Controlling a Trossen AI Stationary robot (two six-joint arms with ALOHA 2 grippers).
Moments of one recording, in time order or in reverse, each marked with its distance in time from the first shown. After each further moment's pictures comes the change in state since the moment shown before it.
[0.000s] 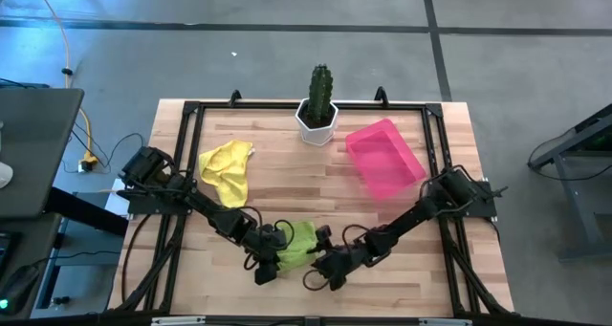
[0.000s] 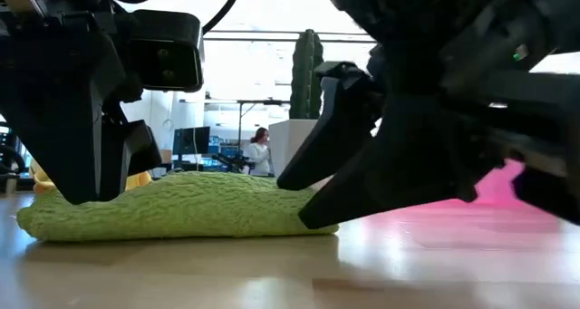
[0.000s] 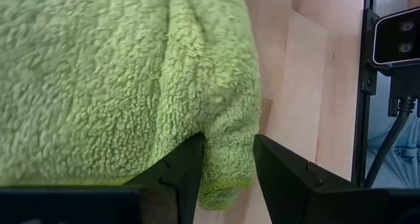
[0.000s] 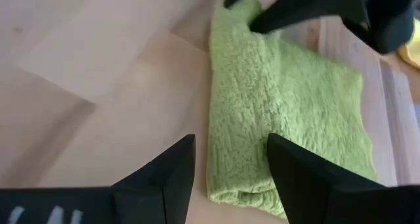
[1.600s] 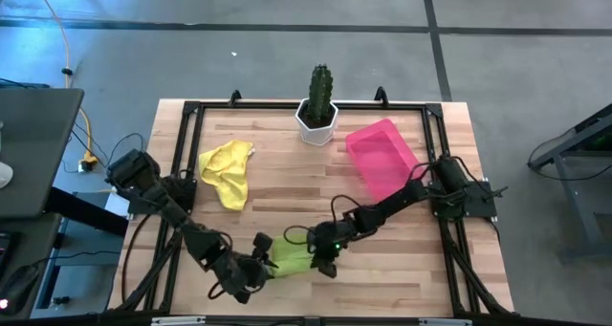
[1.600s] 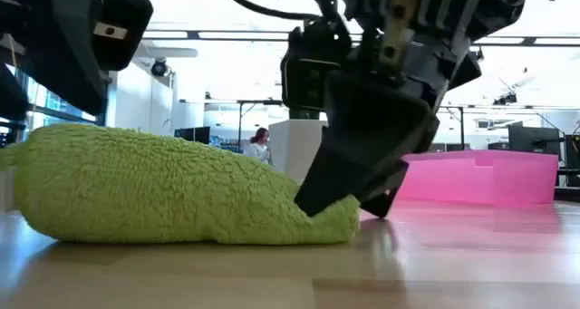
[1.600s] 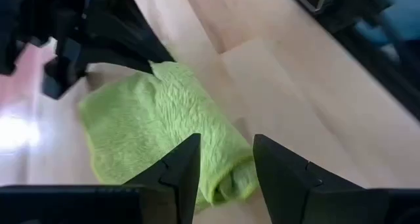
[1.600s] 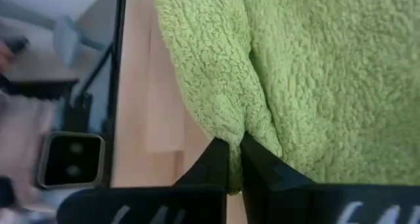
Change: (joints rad) left arm -0.293 -0.089 0.000 0.061 -0.569 0.696; right arm -0.191 0.003 -0.002 0.001 -0.686 0.852
